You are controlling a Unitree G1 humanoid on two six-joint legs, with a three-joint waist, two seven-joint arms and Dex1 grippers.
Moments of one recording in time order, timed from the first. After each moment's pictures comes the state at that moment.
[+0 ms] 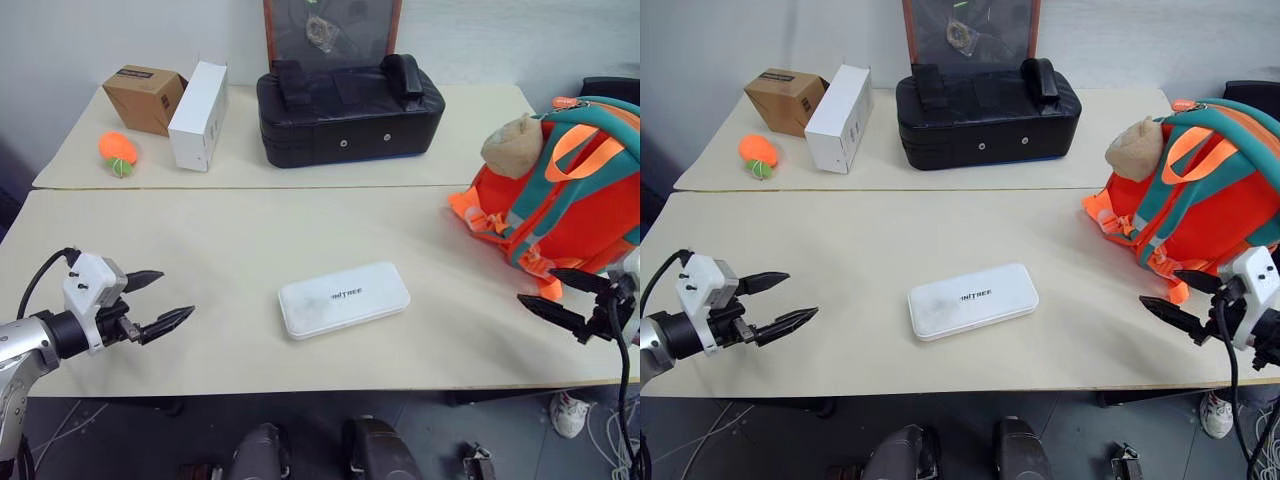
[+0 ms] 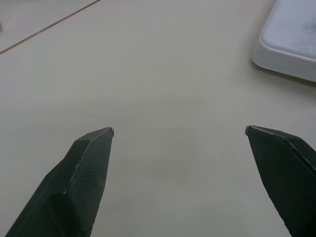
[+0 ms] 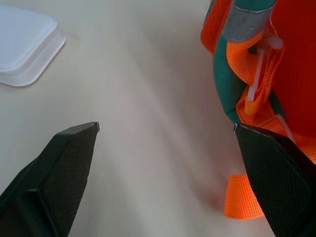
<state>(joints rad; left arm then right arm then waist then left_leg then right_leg) 0.13 0.84 0.49 -0.32 -0.49 0.50 -0.84 0.03 -0.91 -0.51 0.02 0.53 0.44 1.04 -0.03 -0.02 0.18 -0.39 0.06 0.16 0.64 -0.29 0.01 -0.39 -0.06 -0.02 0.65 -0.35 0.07</state>
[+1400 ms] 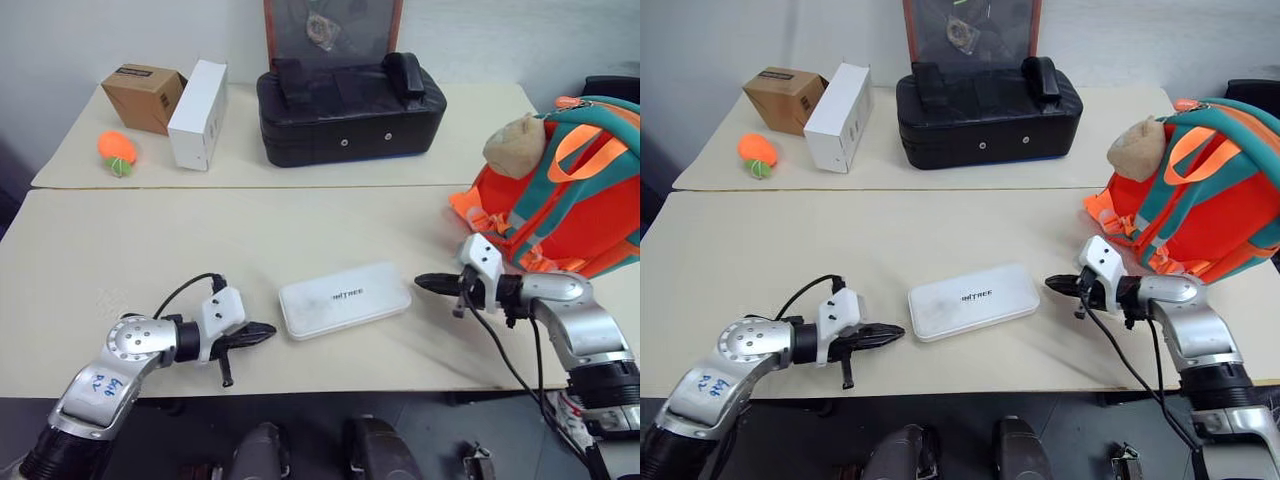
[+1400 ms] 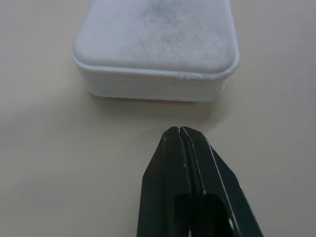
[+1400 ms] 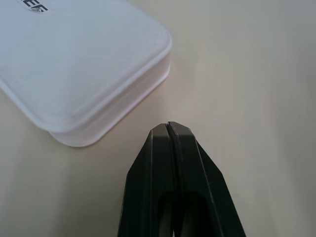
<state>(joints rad) -0.09 0.74 -0.08 -0.33 -0.28 0.42 -0.87 -0.39 -0.73 0.04 0.14 0.28 0.30 1.06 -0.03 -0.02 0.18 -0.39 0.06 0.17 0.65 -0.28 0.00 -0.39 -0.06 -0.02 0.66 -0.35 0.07</state>
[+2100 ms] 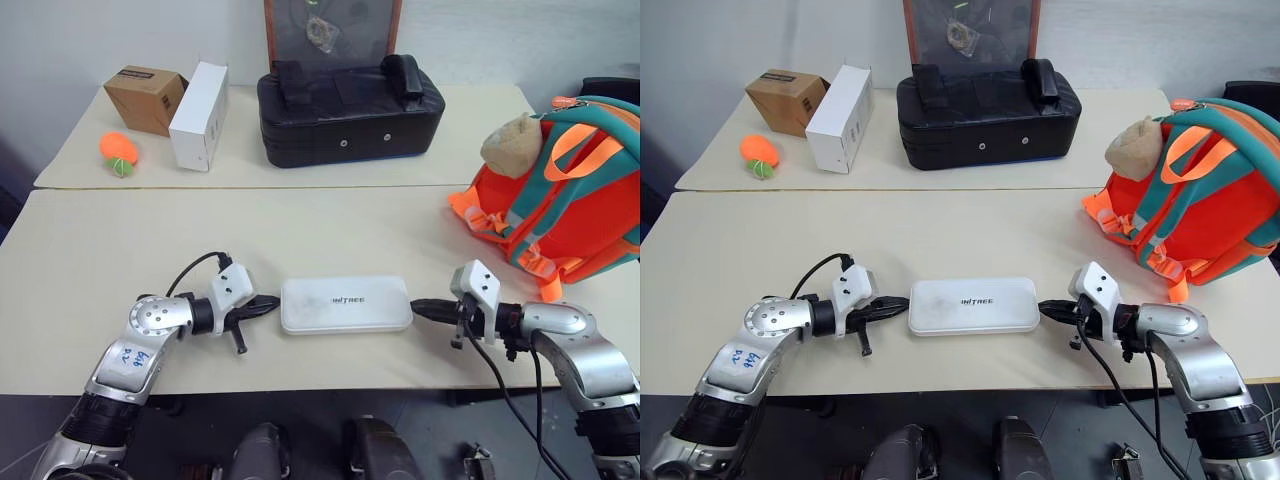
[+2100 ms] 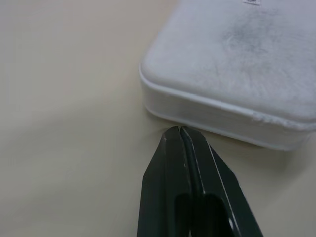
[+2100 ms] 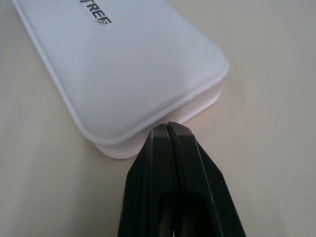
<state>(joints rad) -0.23 0.65 -0.09 -0.11 -0.21 0.32 -0.85 -0.17 -0.73 -0.03 -0.15 0.36 0.42 1.03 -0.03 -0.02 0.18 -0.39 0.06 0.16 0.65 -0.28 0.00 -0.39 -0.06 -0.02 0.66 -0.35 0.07</state>
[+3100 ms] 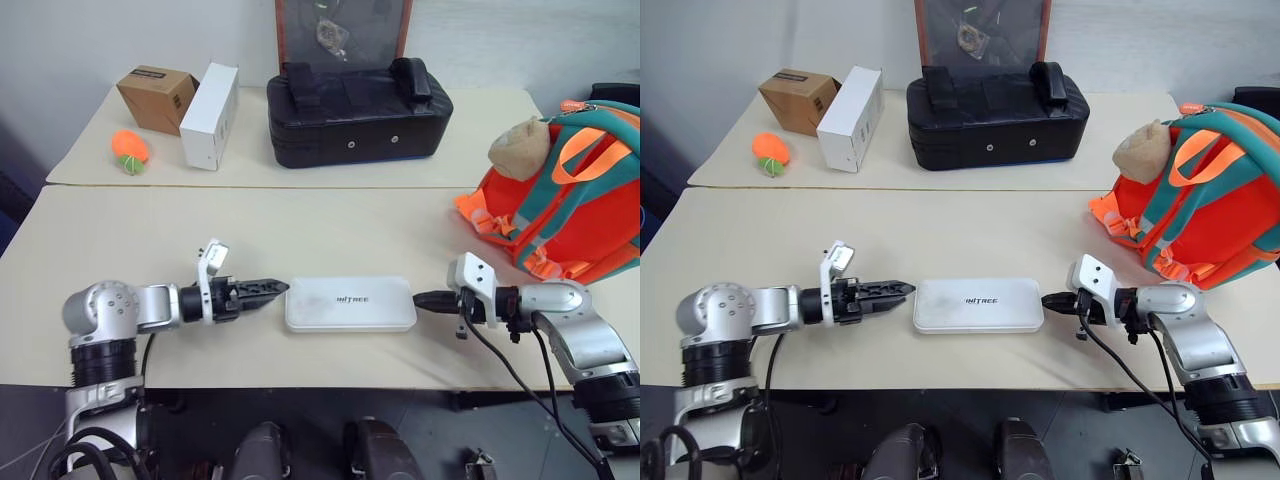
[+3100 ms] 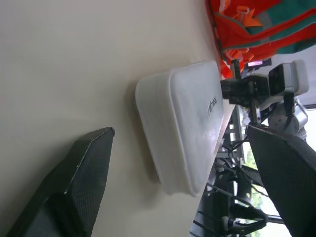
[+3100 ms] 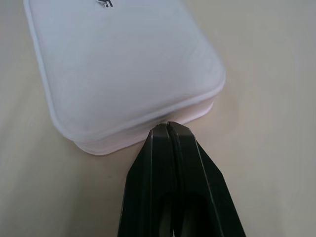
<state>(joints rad) -0.57 0.44 0.33 0.17 -0.83 1.60 -0.58 -0.32 -0.77 0.07 0.06 0.25 0.23 1.16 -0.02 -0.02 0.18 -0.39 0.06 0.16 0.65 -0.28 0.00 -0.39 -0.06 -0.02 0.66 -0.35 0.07</state>
